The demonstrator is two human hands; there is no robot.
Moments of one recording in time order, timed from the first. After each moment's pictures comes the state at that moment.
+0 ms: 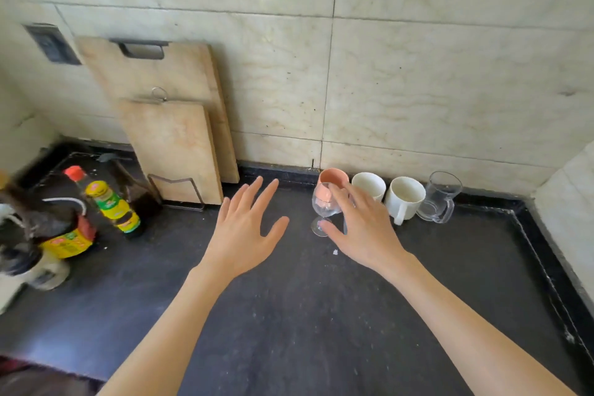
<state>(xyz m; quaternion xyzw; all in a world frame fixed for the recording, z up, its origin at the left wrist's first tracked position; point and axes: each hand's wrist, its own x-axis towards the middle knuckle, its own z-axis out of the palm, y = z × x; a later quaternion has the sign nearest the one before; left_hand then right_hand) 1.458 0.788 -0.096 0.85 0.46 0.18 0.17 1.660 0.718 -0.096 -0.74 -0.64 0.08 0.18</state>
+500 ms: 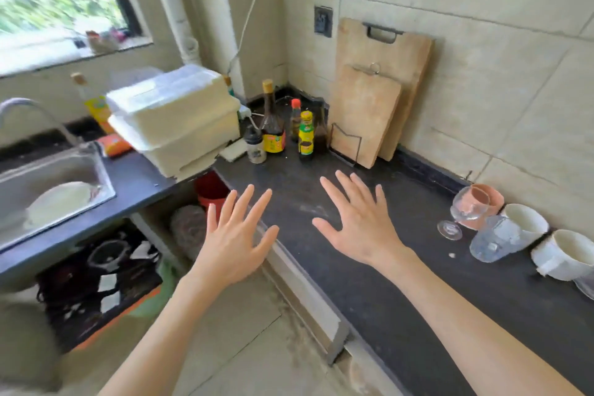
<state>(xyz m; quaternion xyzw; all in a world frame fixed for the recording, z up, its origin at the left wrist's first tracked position) 1.265 0.535 -0.082 0.65 0.74 0.16 0.06 1.471 0.623 -0.066 -0.47 -0.87 0.09 0.11</state>
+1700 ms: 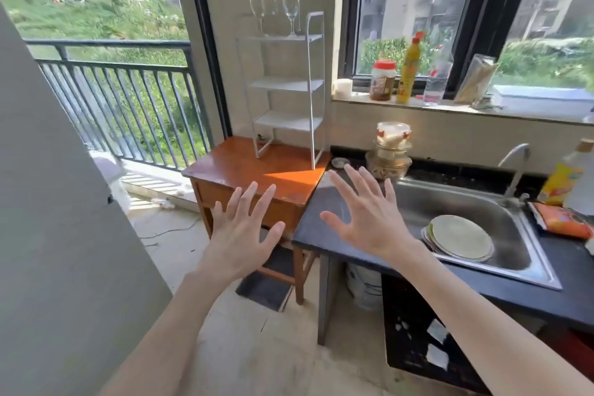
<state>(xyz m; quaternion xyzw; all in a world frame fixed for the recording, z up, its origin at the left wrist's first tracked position) 0.710 -0.029 -0.032 0.18 0.97 0.14 -0.10 0.736 0.196 -0.013 0.05 -0.98 0.10 0.16</state>
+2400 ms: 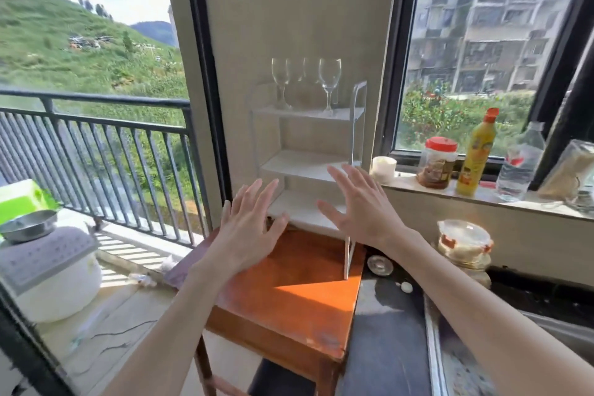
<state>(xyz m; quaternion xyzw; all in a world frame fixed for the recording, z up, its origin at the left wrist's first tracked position) 0.315 -0.045 0.046 0.21 0.94 0.23 -0.16 0.350 0.164 0.084 0.08 -0.96 0.15 0.20</state>
